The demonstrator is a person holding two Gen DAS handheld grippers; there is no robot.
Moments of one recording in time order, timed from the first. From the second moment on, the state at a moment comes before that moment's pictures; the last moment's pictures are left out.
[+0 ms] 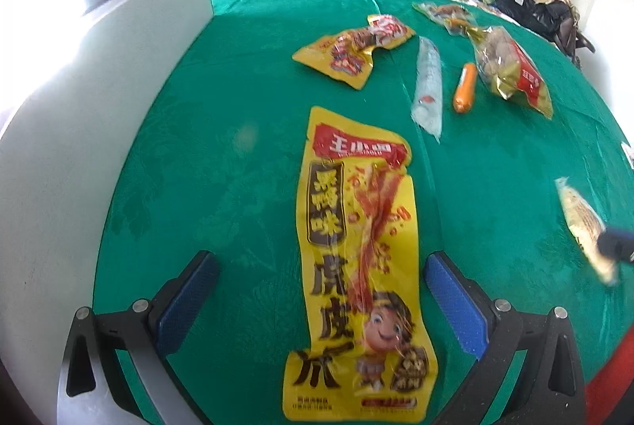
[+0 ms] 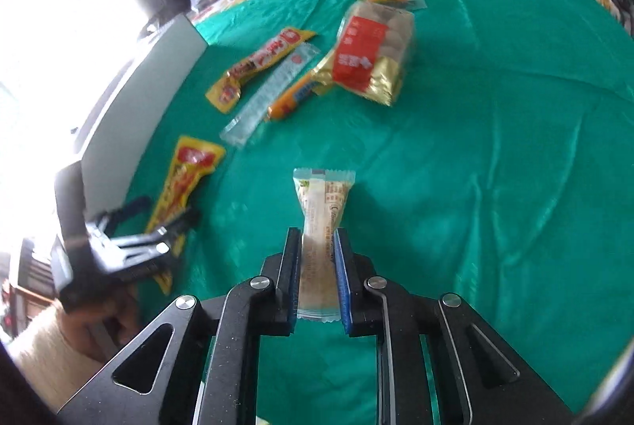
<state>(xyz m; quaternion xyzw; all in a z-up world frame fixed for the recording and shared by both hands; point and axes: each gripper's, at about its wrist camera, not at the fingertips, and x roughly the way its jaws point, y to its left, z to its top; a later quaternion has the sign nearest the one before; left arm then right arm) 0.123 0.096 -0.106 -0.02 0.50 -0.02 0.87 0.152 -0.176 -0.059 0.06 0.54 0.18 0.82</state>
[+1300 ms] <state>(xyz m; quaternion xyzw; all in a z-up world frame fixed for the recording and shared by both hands) 0.060 0.341 0.064 -0.22 0.38 0.03 0.90 0.168 0.086 0.092 0.07 0.45 0.40 0.80</state>
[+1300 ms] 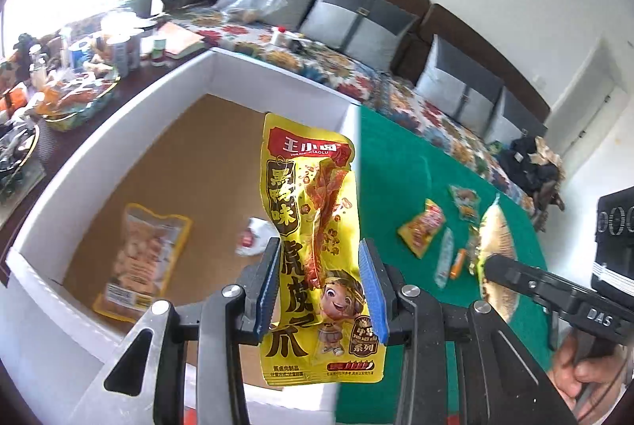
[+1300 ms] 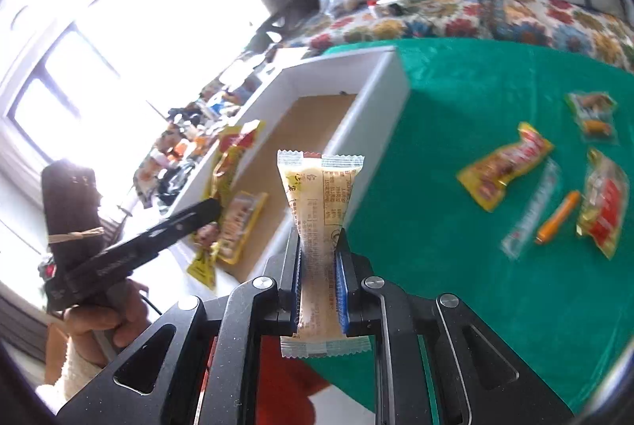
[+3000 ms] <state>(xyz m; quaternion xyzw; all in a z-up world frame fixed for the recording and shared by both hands) 0.156 0.016 -0.110 0.01 0.46 -0.04 0.89 0.169 -0.292 -0.083 0.00 0.44 -0.01 0.90</state>
